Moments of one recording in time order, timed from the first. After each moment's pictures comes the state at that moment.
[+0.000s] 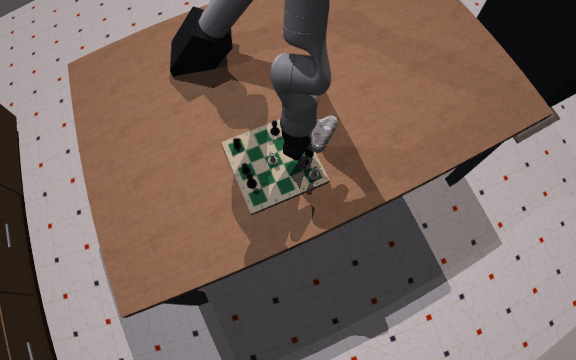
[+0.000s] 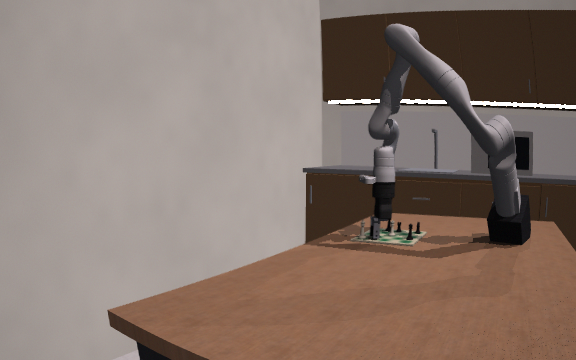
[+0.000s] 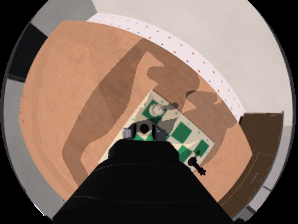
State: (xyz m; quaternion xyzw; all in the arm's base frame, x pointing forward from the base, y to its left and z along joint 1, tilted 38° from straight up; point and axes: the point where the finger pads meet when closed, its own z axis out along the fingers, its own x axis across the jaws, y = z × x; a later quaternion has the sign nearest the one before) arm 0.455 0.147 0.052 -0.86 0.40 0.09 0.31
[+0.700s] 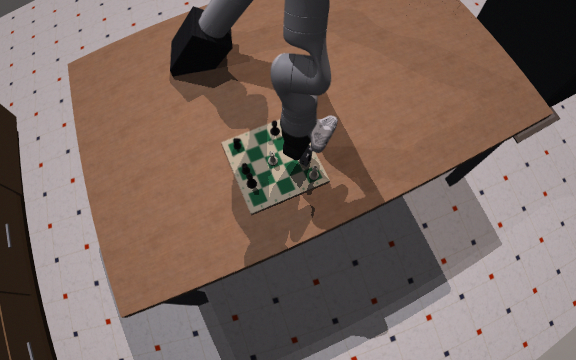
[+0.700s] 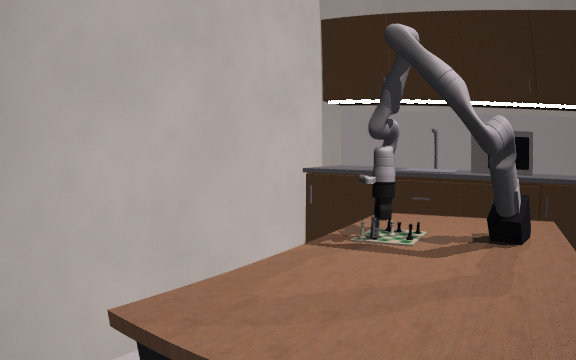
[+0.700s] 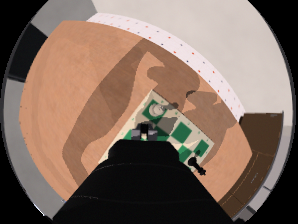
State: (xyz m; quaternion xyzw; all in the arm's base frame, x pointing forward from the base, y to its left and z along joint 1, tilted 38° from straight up) arm 0.455 0.147 0.052 -0.86 0.40 0.09 0.31
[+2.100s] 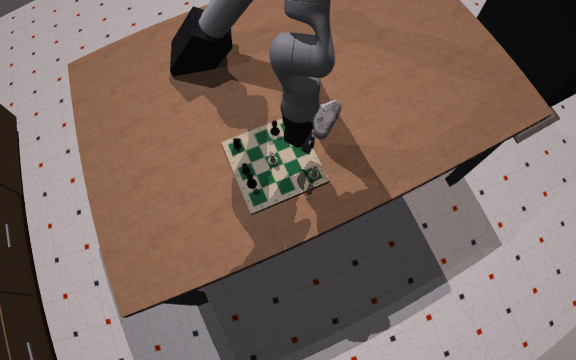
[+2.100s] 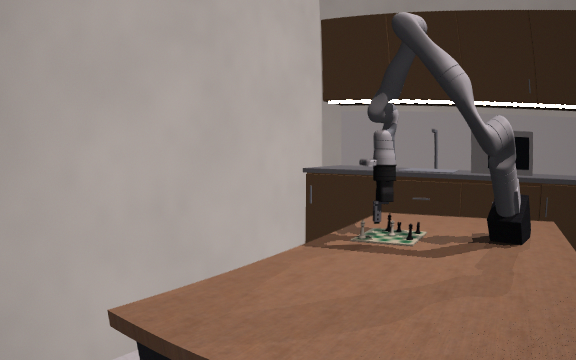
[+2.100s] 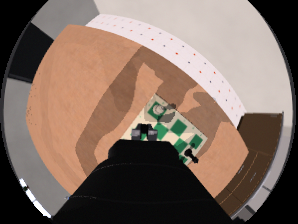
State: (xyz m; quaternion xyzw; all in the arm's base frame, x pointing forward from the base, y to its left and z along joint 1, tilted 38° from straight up) arm 0.441 0.120 0.097 -0.86 0.39 0.10 0.31
